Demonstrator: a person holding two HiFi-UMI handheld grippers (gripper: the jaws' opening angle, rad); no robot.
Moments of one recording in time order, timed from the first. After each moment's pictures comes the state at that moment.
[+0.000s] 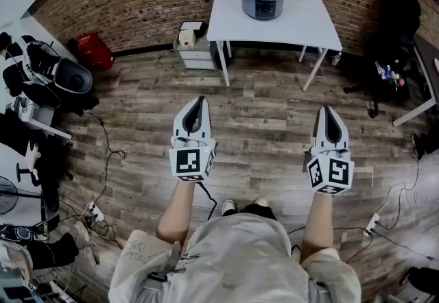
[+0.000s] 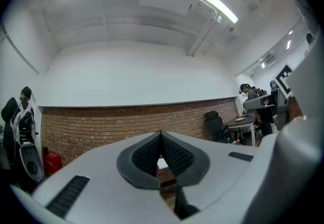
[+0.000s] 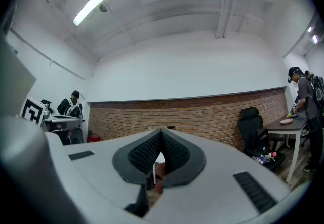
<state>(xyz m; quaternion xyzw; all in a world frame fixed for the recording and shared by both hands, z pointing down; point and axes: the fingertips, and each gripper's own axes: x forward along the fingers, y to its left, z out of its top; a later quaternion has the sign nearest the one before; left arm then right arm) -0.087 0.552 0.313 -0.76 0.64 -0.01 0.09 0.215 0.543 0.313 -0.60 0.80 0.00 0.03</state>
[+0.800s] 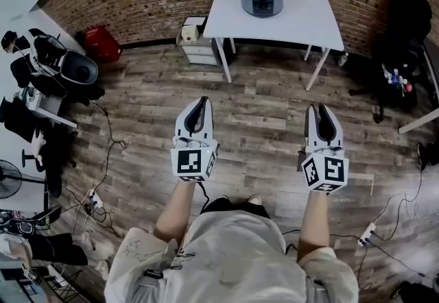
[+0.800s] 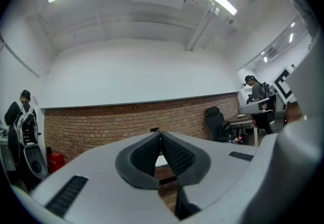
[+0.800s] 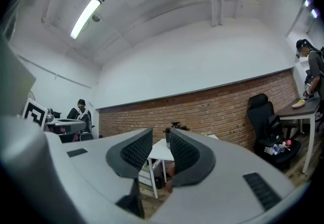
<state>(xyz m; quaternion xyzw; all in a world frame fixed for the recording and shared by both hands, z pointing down) -0.012 0.538 0.323 -0.75 0.65 -0.03 0.09 0.264 0.509 0.339 -0.55 0.83 -0.04 0.06</state>
